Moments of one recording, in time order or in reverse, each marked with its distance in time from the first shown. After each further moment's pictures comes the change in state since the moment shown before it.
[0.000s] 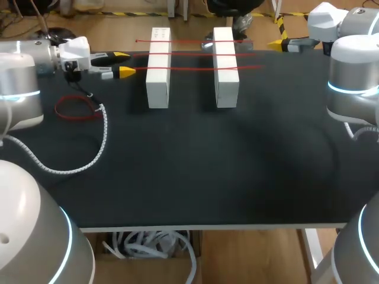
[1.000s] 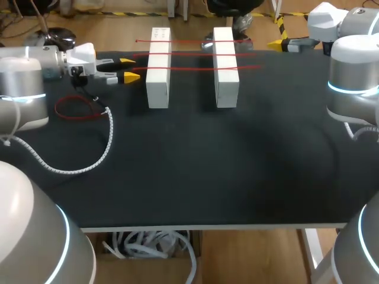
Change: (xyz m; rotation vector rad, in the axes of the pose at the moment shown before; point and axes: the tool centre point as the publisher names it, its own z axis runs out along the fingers) left arm -0.006 0.026 0.016 0.010 0.047 -0.004; right arm 0.000 0.000 0.000 0.000 0.000 0.000
